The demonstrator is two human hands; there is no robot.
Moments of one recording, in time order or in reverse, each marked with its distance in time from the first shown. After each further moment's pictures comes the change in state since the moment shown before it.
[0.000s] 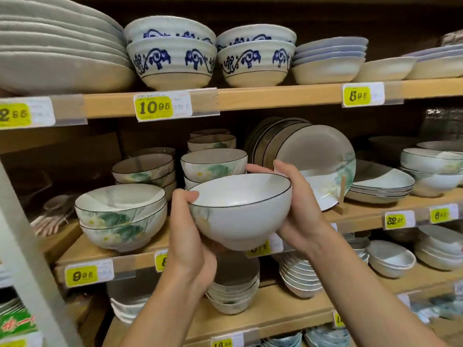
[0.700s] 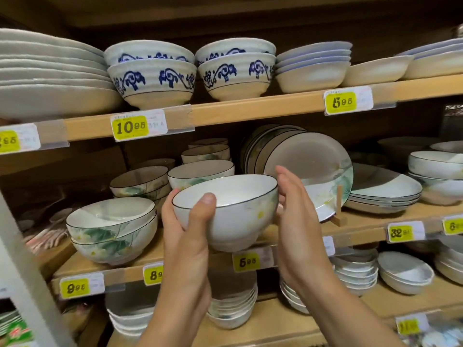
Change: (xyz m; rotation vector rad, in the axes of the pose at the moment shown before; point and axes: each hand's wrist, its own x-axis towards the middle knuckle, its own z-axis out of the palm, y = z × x) left_hand -0.011 -0.012 0.040 0.168 0.103 0.307; right_hand -0.010 0.002 -0.019 -0.117 0.164 -0.377
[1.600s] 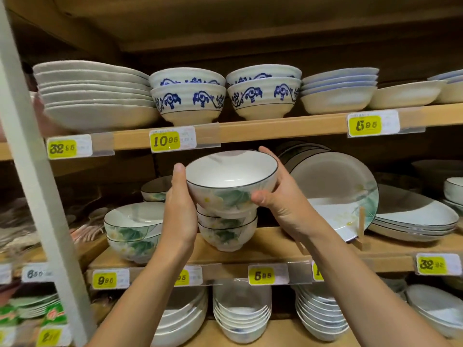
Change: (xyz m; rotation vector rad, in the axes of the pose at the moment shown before) left_hand 0.065 0.026 -0.018 0.202 -0.054 0.175; right_hand 0.078 -0.004 0.013 -0.045 -0.642 -0.104
